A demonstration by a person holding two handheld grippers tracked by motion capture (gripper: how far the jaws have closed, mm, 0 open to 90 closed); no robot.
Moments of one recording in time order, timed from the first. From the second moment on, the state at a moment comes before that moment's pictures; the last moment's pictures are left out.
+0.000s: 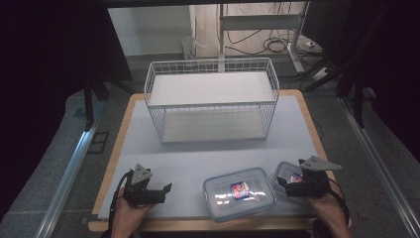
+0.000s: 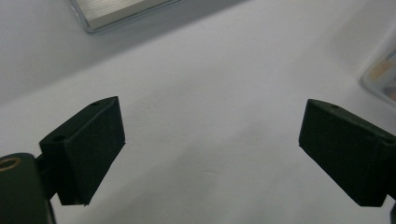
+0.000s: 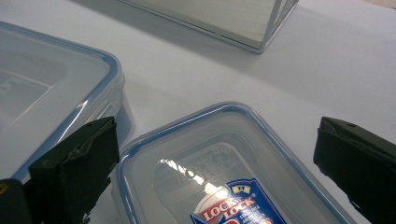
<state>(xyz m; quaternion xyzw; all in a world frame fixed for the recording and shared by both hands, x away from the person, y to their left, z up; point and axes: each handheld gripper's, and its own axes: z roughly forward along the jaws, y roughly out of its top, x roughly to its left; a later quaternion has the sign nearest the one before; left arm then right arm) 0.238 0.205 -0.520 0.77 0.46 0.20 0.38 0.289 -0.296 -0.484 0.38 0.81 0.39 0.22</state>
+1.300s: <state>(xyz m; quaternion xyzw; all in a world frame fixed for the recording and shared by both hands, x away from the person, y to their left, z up) 0.199 0.171 -0.515 0.80 0.40 0.14 0.42 0.225 -0.288 -0.482 0.31 0.87 0.37 0.11</state>
